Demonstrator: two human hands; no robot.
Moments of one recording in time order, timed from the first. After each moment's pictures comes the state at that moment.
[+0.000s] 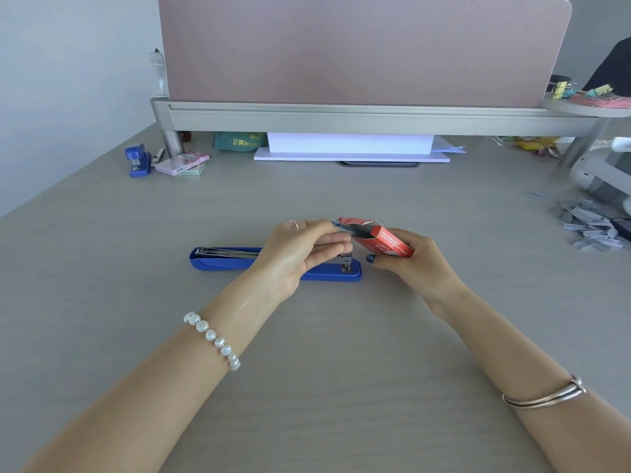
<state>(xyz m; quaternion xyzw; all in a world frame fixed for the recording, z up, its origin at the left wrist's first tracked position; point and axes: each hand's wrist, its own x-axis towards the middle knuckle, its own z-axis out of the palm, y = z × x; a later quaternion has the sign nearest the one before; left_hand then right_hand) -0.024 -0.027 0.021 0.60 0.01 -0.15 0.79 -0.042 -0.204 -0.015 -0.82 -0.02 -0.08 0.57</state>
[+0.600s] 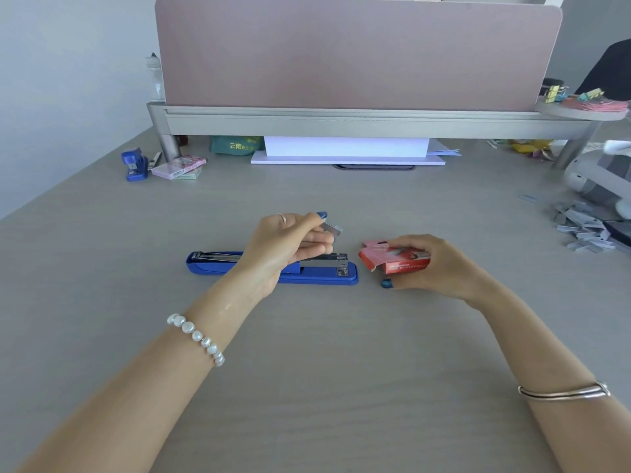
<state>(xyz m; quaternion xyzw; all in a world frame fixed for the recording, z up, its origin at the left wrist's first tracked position) -0.013 -0.016 0.022 0.67 -0.02 -0.09 0.73 -0.041 -0.245 -0.008 -0.92 0.00 -0.01 0.39</state>
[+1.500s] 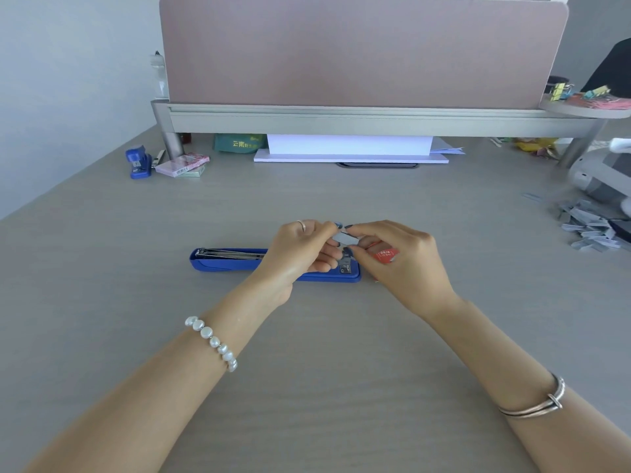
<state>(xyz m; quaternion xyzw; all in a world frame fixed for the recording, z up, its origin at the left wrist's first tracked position) -0.021 -0.031 0.013 0.74 -0.03 -0.09 0.67 -0.052 -0.181 -0.007 -0.85 -0.20 -0.34 0.35</state>
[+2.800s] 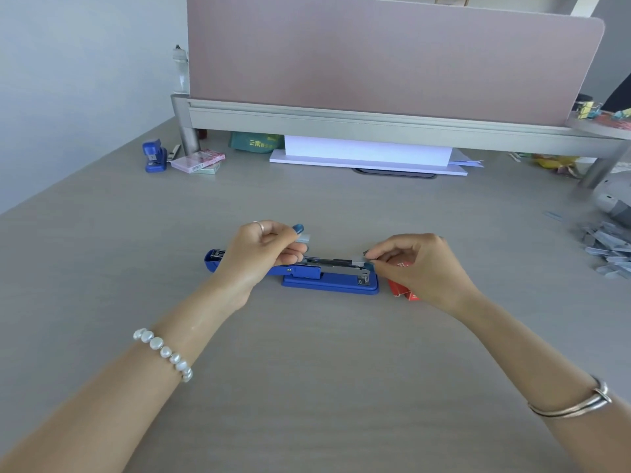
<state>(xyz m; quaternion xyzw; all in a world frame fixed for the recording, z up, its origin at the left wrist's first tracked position) -0.004 0.034 0.001 0.72 -0.02 -0.01 0.70 -0.041 -0.185 0.011 -0.89 -0.06 -0.08 0.45</state>
